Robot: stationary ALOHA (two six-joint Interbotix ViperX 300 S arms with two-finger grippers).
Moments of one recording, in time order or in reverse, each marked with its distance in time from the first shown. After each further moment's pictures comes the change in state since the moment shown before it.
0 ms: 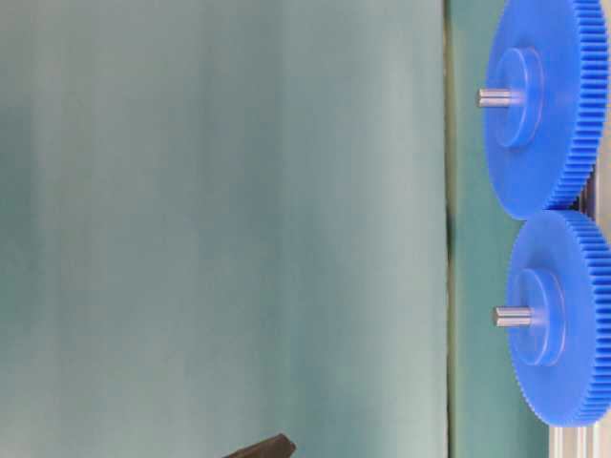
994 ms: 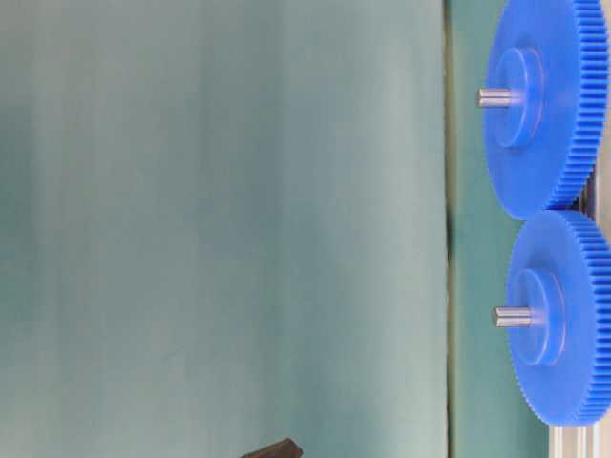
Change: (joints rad) left arm -0.002 -0.002 0.006 0.000 -0.002 -0.043; right arm 0.002 0.000 0.002 0.002 -0.002 0.000
